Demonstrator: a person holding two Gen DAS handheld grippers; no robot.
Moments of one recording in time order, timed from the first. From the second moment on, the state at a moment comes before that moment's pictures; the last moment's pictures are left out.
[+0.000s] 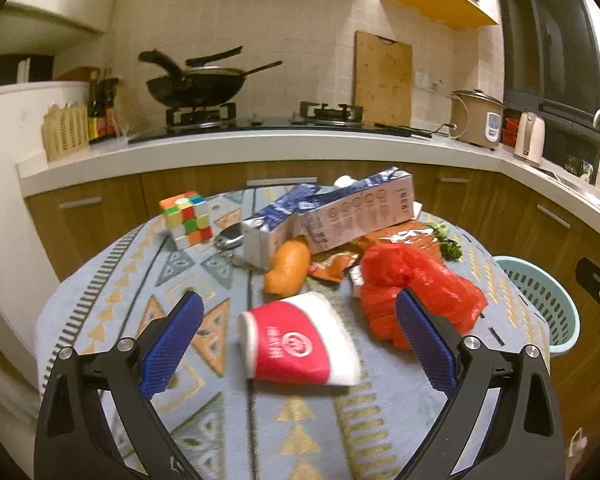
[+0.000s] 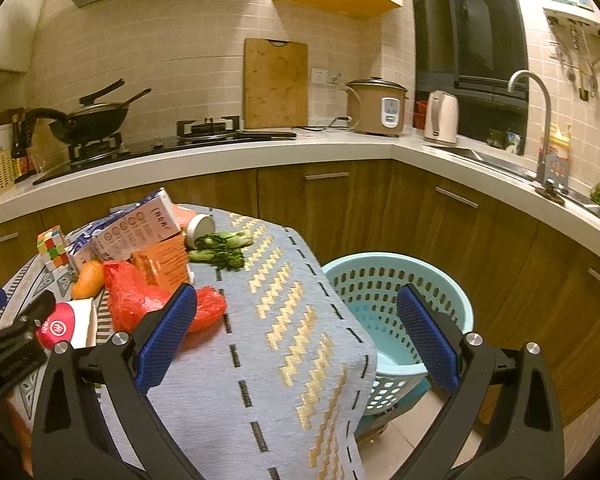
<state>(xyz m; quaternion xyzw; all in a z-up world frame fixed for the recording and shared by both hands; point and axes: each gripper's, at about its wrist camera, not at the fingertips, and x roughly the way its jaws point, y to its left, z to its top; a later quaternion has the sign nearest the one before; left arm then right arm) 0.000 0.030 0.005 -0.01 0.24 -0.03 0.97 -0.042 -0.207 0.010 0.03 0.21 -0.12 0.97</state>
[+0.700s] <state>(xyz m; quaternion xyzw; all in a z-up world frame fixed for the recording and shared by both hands) 0.070 0.064 -0.039 -0.04 0.42 -0.12 0.90 0.027 -0.132 -0.013 0.01 0.32 0.06 0.95</state>
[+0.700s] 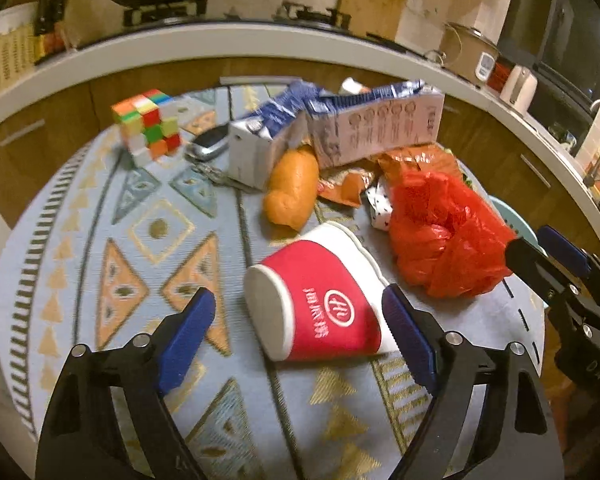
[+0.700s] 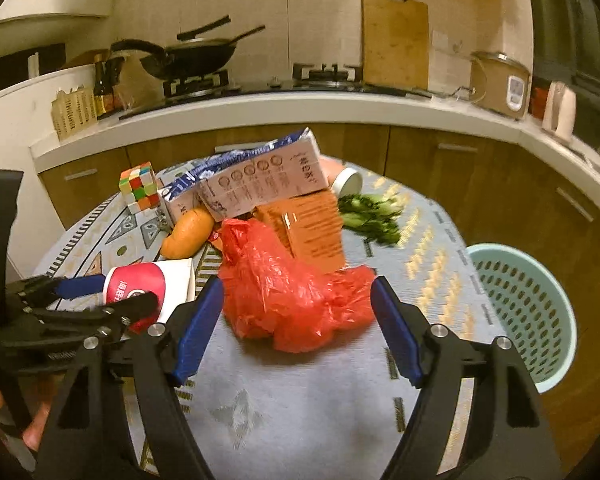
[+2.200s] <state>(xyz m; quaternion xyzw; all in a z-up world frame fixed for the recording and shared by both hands) 0.107 -0.164 0.055 0.03 0.32 -0.29 0.90 0.012 -0.365 0.026 0.12 0.28 -0.15 0.94</state>
